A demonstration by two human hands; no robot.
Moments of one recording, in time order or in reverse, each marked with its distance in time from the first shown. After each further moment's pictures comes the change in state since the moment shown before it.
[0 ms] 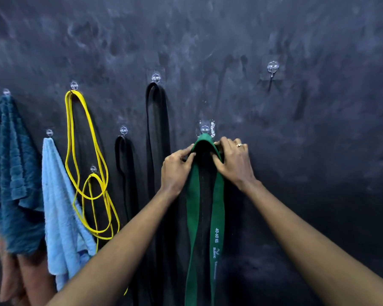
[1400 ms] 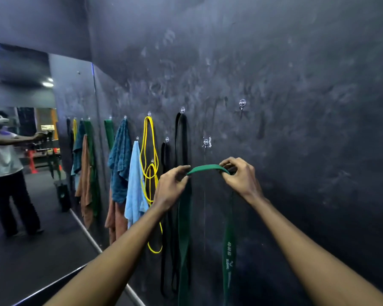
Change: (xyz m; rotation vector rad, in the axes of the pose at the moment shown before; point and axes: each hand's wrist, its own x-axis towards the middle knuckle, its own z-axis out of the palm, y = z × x) left_hand -0.180 0.238 -0.017 0.486 0.159 -0.105; right_hand -0.086 0.085 -0.186 0.893 -0.145 -0.008
